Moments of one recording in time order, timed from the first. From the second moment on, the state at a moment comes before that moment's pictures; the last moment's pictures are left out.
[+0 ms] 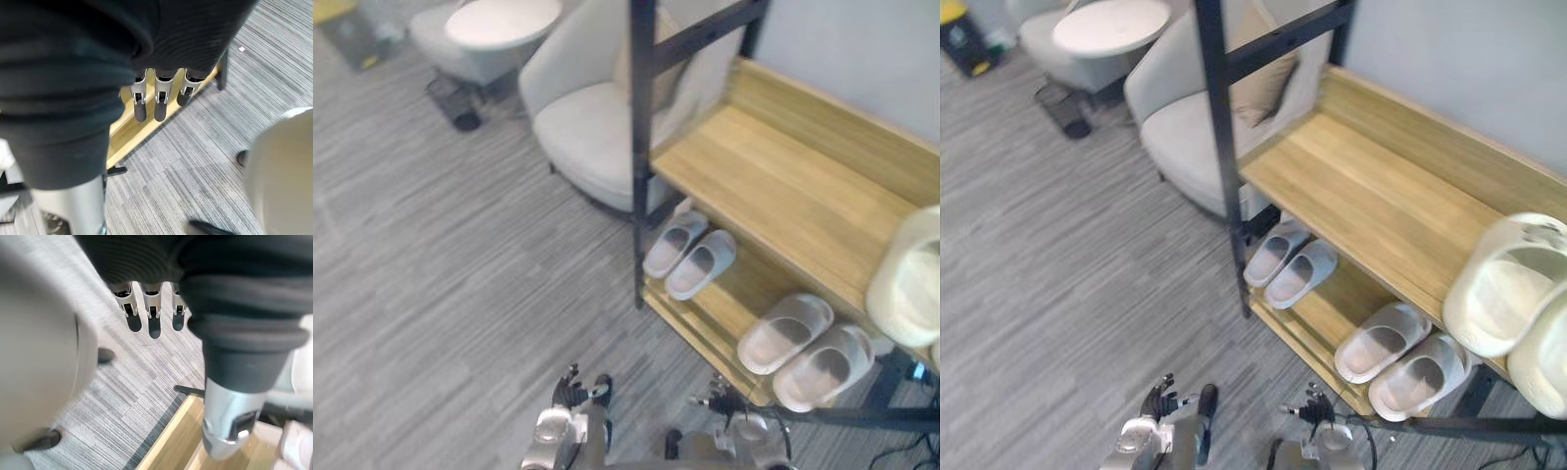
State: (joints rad) left arm 0.02 0.00 -0.03 0.84 0.00 -0.08 0.10; right arm -0.03 -0.06 0.00 0.95 -0.03 -0.08 -0.10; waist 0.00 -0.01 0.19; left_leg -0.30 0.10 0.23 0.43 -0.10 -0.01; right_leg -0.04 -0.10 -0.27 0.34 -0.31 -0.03
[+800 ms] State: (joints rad) left arm 0.00 0.08 -0.07 0.94 0.00 -0.10 0.11; right arm 0.01 -0.06 -0.04 0.96 -0.03 -0.07 -0.09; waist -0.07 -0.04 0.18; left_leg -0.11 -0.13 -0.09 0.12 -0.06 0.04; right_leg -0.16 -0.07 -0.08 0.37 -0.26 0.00
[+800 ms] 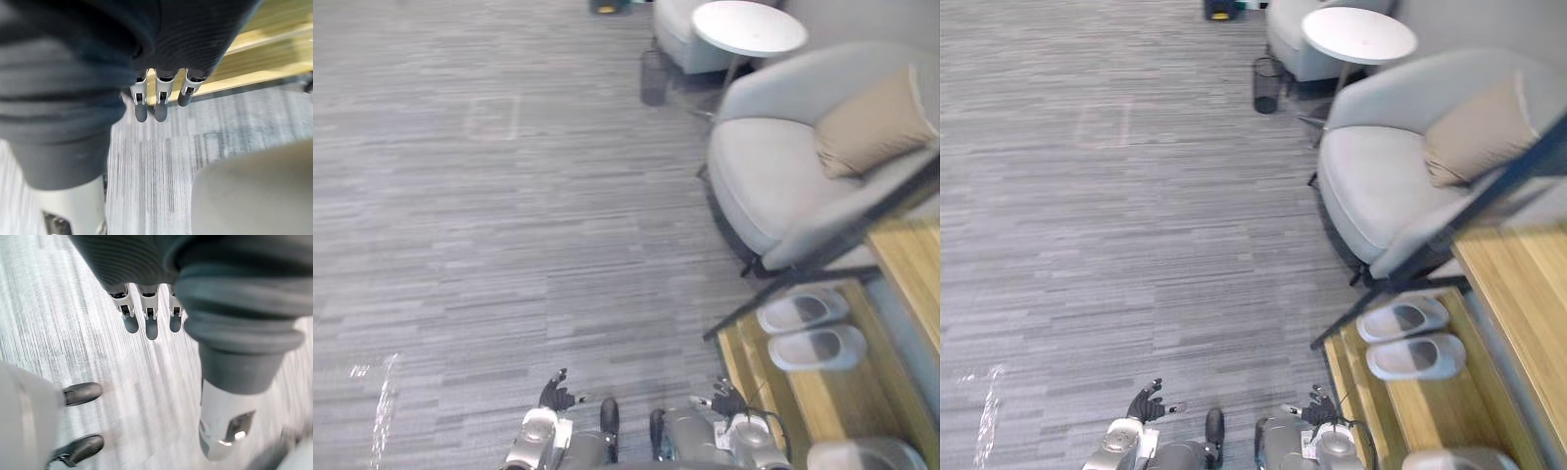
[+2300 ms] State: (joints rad) left arm 0.08 0.03 0.14 0.83 -0.04 -0.10 0.11; right arm 0.01 -0.01 -0.03 0.92 -0.02 -0.07 -0.07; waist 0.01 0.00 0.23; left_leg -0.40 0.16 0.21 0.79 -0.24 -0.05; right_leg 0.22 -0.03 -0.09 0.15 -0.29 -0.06
